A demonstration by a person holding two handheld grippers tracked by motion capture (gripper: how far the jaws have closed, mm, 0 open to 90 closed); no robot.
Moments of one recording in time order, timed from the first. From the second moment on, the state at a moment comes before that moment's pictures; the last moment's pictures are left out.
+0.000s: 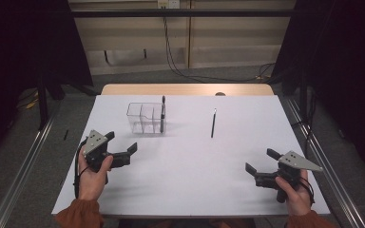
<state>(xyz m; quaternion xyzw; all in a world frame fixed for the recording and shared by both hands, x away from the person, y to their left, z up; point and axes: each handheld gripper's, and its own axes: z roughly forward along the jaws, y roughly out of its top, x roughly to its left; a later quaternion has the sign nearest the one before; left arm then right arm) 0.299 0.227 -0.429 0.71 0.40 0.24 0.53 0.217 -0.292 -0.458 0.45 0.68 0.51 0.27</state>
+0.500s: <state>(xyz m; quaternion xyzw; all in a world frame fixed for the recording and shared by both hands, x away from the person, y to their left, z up) 0.269 0.242 -0.437 0.71 0.40 0.24 0.54 0.217 -0.292 -0.457 0.45 0.68 0.51 0.27</state>
